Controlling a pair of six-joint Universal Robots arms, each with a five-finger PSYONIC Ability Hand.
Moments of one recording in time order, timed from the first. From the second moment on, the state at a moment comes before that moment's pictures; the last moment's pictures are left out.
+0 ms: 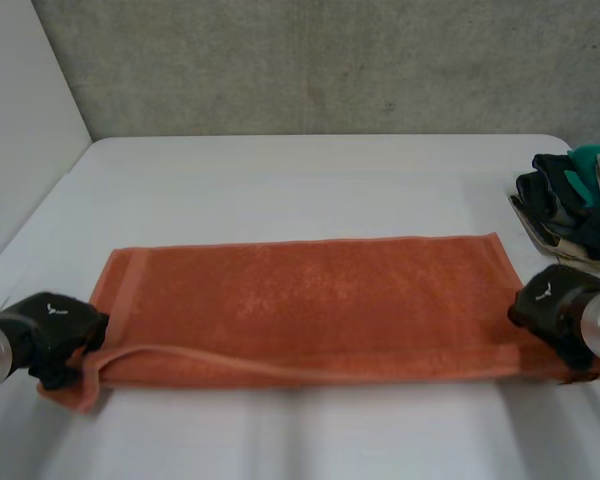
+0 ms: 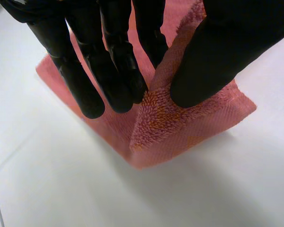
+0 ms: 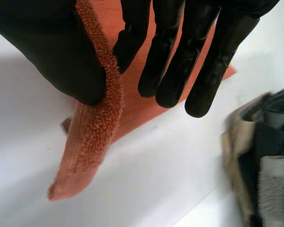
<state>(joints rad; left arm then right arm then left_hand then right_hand) 4.82 -1.66 -1.90 2.79 -1.23 3.98 1.72 -1.32 1.63 0.42 1.50 2.04 1.12 1.20 1.20 1.20 0.98 1.05 1.17 1.18 1.19 0.99</state>
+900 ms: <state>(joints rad) 4.47 -2.14 -1.40 3.28 -1.57 3.57 1.93 -0.88 1.17 -0.25 1.67 2.33 0.19 0.20 0.21 0.20 0.05 0.21 0.23 0.22 0.24 0.07</state>
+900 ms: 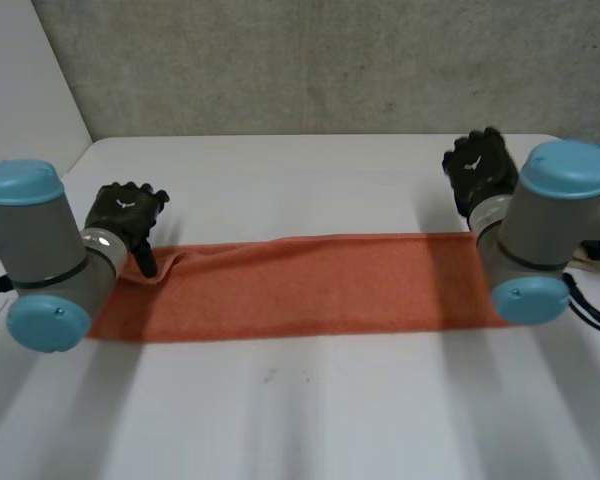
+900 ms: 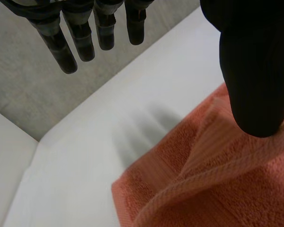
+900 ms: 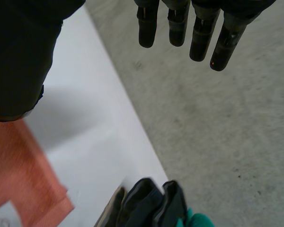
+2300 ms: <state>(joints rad) 4.52 -1.97 -1.69 3.62 -1.53 3.73 1.63 -1.03 1.71 -0.28 1.30 2.40 0.19 0.20 0.21 0.20 0.05 0.50 0.54 0.54 0.54 0.35</state>
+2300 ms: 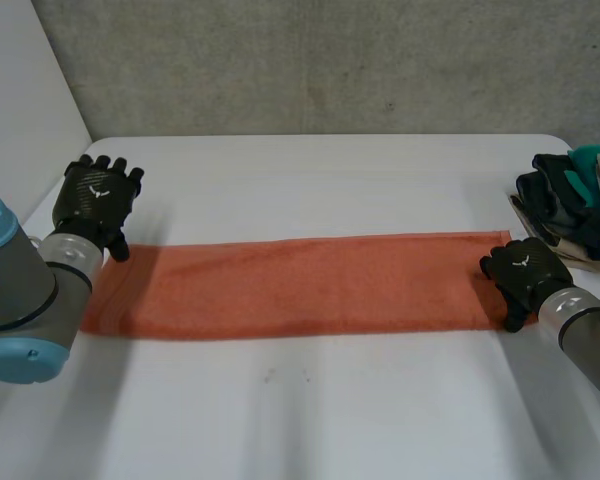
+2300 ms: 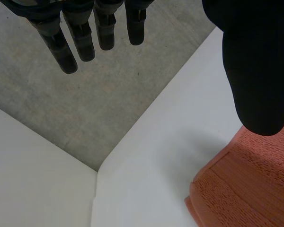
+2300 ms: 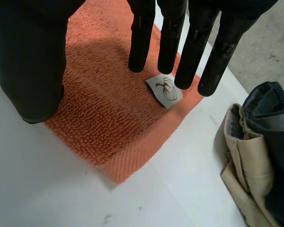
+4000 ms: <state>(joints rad) 4.31 -1.81 -1.70 3.52 -1.47 3.46 2.28 -1.07 1.46 -0.27 1.44 2.71 0.19 0.20 0.21 0.20 0.05 0.21 0.23 0.22 0.24 0.06</state>
